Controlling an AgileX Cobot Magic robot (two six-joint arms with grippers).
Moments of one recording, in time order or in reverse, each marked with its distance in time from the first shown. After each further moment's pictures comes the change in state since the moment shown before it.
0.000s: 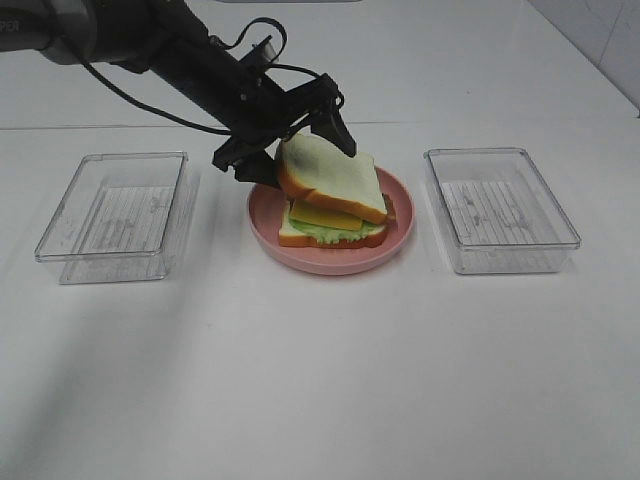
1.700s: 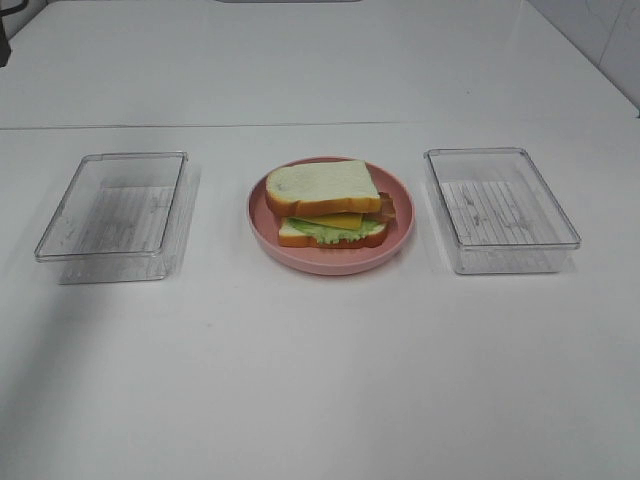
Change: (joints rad) left arm 0.351 -0.663 0.333 0.787 0.218 -0.118; right arm 0.000 0.000 0.000 0.000 0.000 0.000
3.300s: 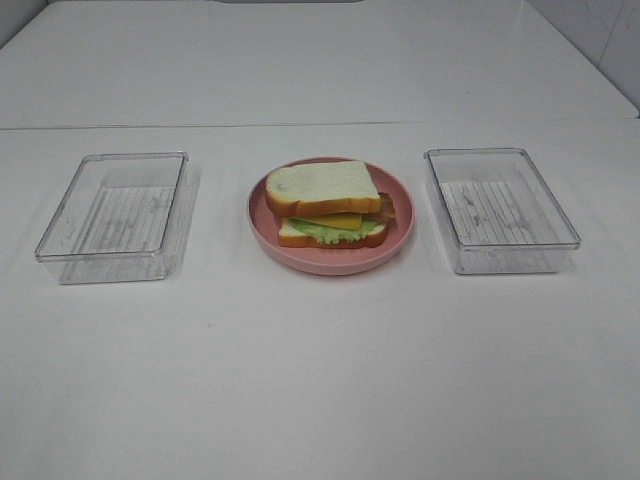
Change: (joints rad) left arm 0.000 -1.715 1.108 -0.070 -0.058 0.013; right arm 0.000 0.000 0.000 0.007 0.000 -0.018
